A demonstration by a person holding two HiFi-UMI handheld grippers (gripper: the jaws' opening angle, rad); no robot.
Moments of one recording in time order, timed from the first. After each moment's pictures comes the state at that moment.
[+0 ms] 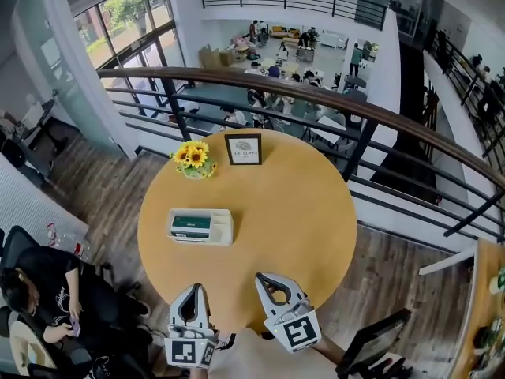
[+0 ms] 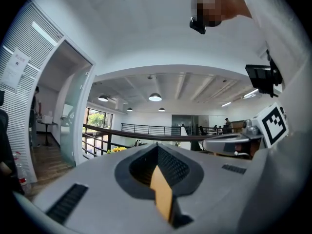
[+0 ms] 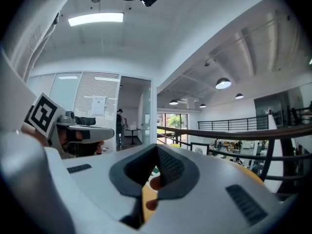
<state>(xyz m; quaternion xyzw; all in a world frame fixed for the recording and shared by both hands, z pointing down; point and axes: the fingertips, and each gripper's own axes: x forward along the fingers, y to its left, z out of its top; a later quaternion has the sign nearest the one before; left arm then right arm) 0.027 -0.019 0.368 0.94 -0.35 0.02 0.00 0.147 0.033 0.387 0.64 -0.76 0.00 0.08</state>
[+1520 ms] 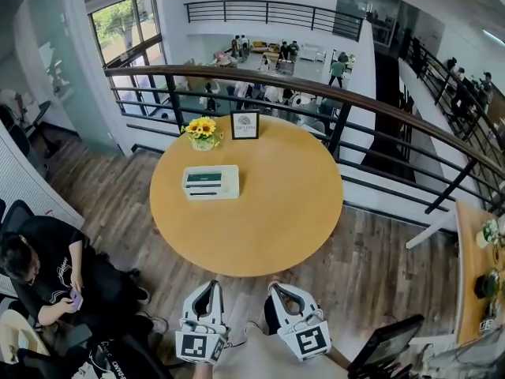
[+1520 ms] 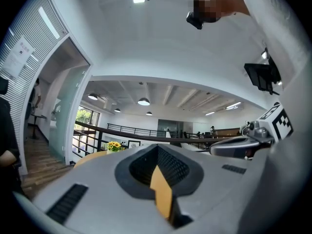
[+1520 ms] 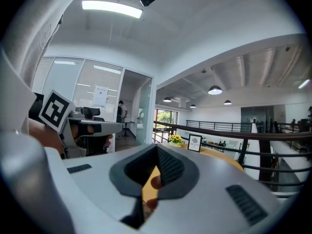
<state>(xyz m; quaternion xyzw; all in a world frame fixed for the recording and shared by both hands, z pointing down) -0.106 0.124 0.382 0.96 -0.26 -0.01 0.02 -0.009 0.213 0.405 0.70 -0.70 0.00 0.11</state>
